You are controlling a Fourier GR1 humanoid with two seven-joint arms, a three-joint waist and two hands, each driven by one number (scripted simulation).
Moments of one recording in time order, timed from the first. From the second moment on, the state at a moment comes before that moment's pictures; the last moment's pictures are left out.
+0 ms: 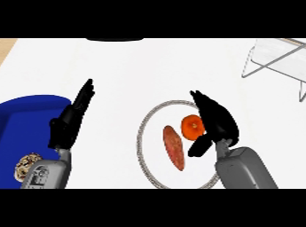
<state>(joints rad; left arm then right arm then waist) -0.17 0.09 -0.04 -1.44 -0.13 0.00 0.01 -0.31 -0.06 0.30 -1.51 0.83 0.30 0.62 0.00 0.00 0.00</state>
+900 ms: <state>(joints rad) -0.16 0.07 -0.02 -1.45 -0.15 -0.02 0.02 -0.31 -0.01 0.26 -1.33 0.91 0.24 0.49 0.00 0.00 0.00</state>
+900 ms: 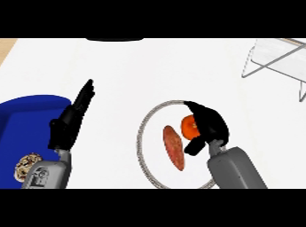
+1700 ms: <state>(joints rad) -0.19 0.06 -0.03 -1.45 -0.16 -0.03 0.03 -0.47 -0.01 0.15 -1.19 0.97 0.10 0.72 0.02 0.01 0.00</state>
